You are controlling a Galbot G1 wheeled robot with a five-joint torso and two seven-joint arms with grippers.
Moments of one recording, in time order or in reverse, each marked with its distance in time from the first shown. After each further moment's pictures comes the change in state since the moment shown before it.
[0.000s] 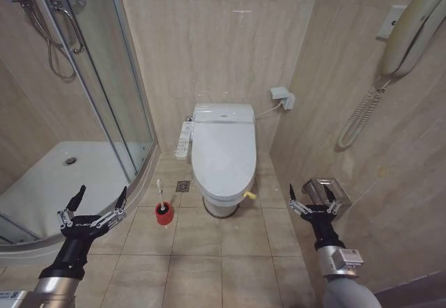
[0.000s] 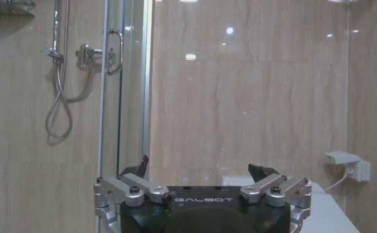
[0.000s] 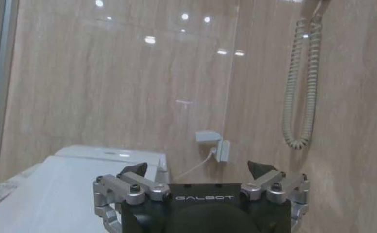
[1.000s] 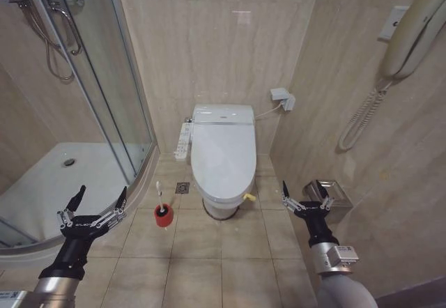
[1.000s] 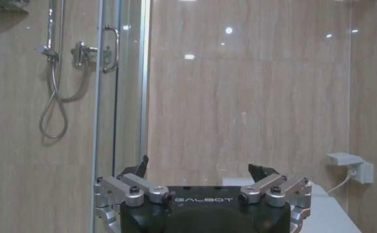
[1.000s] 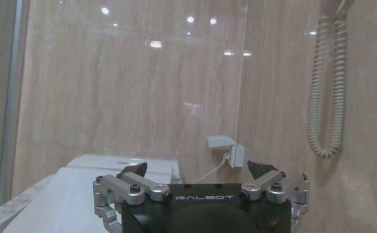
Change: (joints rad) left arm 0.000 0.000 0.000 0.000 0.000 0.000 0.000; right arm 0.015 0.013 -0.034 0.032 0.008 -0.027 -0.018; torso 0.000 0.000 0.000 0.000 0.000
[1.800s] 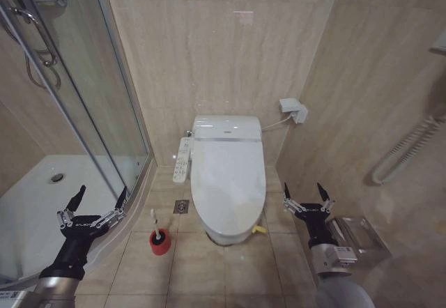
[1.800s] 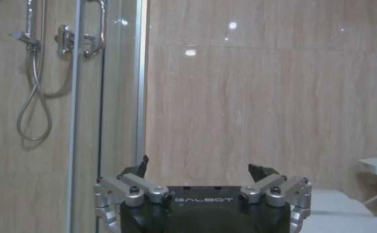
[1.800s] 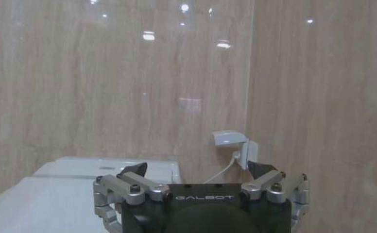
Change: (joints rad) left arm 0.000 0.000 0.000 0.000 0.000 0.000 0.000; right arm -0.002 0.018 0.000 -0.032 0.004 0.020 0.013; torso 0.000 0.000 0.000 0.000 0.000
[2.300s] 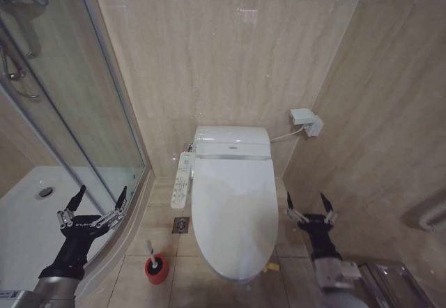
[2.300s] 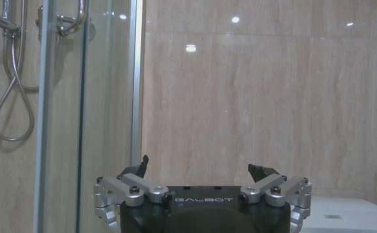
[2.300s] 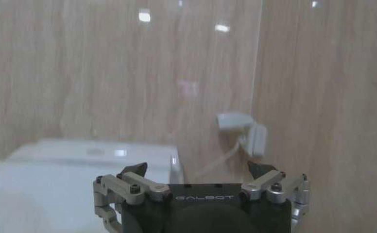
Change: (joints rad) left arm 0.000 0.000 0.000 0.000 0.000 0.000 0.000; right arm -0.162 0.045 0.027 0.010 -0.042 0.064 -0.011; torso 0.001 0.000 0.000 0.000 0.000
